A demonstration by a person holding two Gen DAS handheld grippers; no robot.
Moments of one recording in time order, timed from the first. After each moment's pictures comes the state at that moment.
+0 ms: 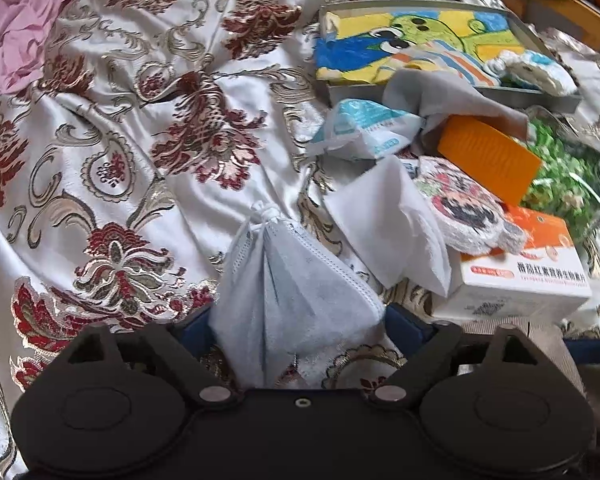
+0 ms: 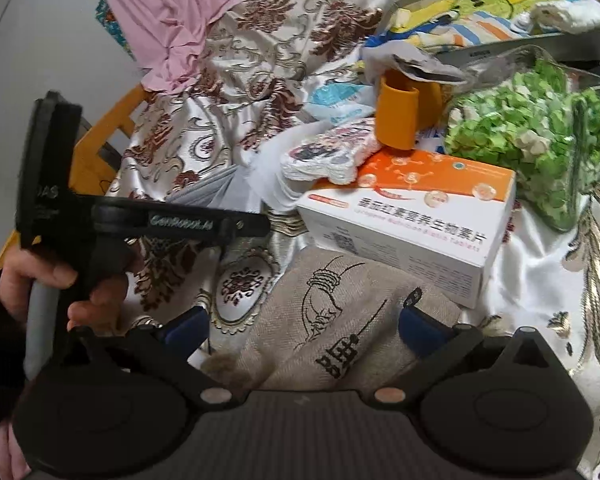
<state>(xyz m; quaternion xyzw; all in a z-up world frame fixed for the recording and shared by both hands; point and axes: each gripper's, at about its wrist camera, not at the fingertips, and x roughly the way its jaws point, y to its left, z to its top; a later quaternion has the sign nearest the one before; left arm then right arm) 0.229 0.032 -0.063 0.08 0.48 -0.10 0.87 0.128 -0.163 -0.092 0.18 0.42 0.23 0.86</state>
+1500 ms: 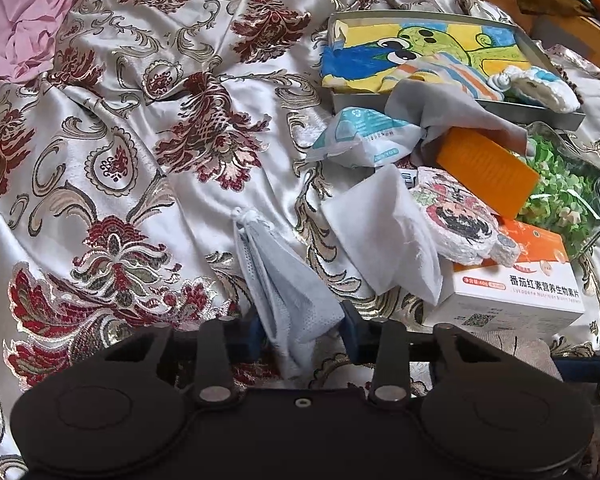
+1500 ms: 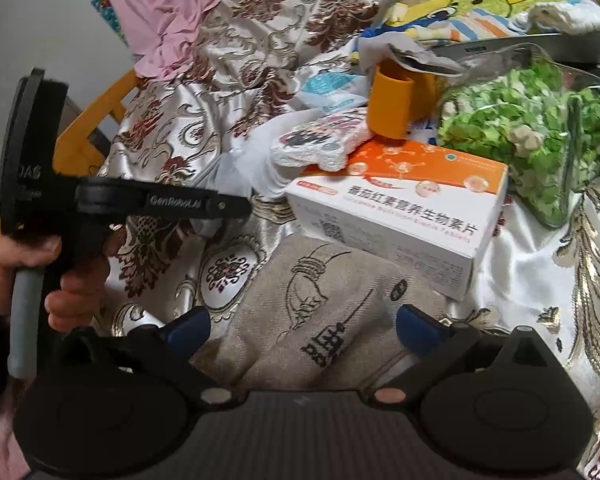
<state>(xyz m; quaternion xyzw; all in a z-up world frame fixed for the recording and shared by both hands) 0.224 0.028 -0.062 0.07 0.47 -0.09 0.87 0.129 -0.166 -0.095 0.16 0.44 0.21 0.86</state>
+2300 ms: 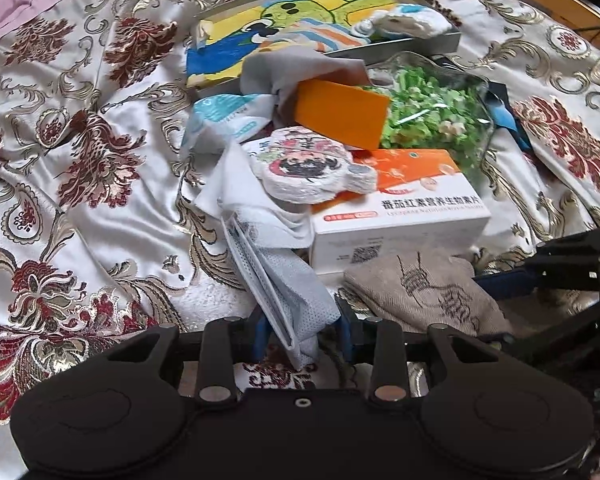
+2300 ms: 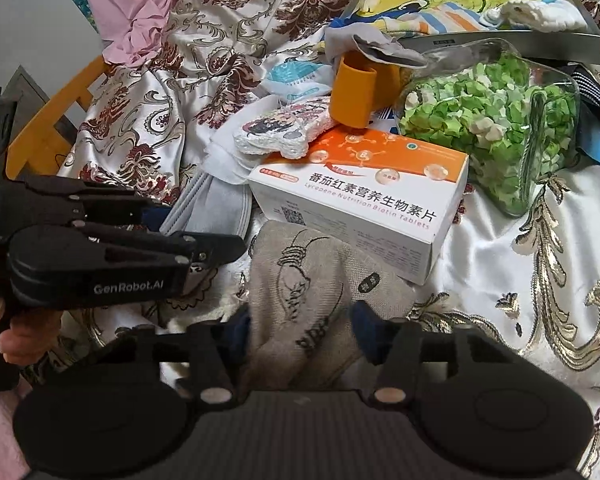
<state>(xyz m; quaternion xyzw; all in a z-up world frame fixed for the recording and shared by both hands) 0.187 -0.012 -0.063 0.16 0.47 -0.23 0.84 0.123 -0.170 -0.092 0.13 0.46 0.17 0.86</state>
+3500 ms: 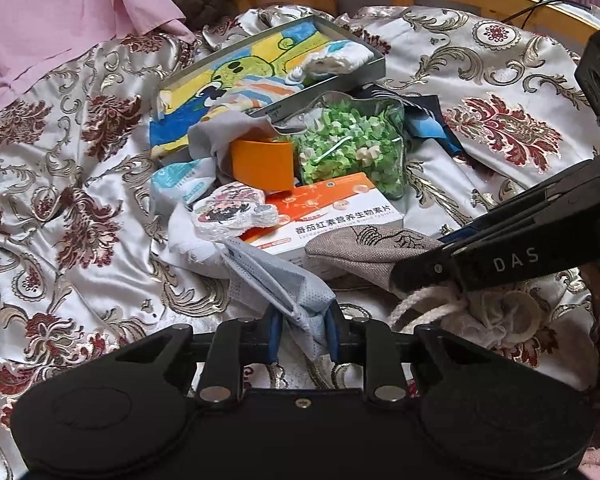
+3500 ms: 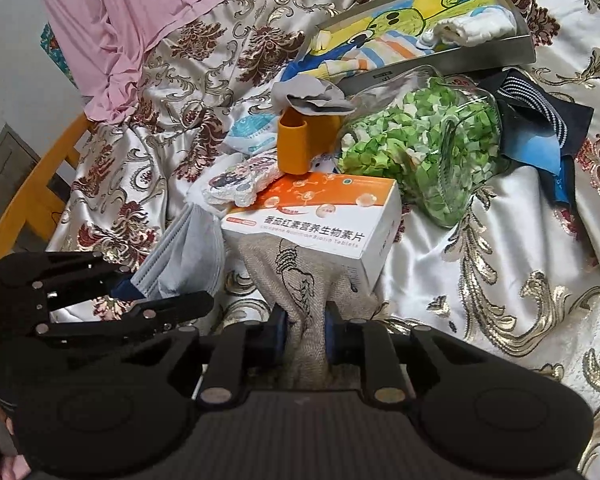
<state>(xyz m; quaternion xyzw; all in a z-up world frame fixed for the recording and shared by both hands) 0.131 -0.040 -0.035 0.21 0.39 -0.27 0.85 0.110 -0.215 -0.074 0.19 0.43 0.14 0.87</state>
